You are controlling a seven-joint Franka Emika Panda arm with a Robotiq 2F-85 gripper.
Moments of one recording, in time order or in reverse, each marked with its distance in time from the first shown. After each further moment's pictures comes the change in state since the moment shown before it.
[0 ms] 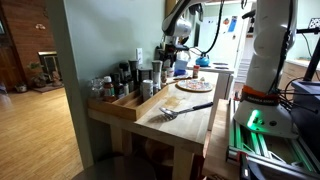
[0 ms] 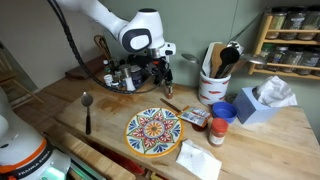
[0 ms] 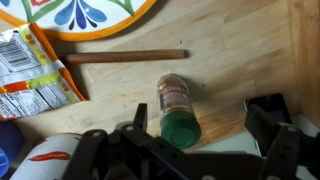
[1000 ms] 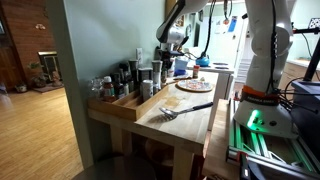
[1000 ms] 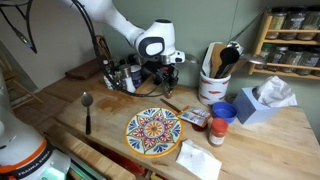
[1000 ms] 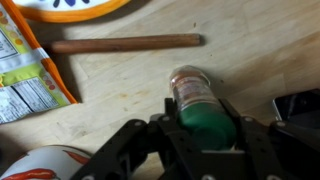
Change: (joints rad) arm -0.067 0.205 0.050 0.194 0.019 -0.076 0.000
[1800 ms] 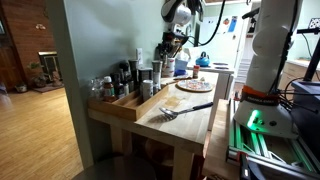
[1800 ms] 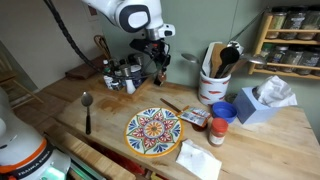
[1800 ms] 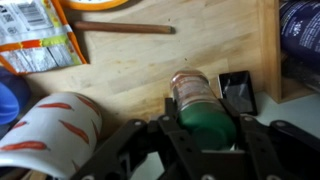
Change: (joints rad) arm 0.032 -0.320 0.006 -0.121 -0.094 -0.073 0.003
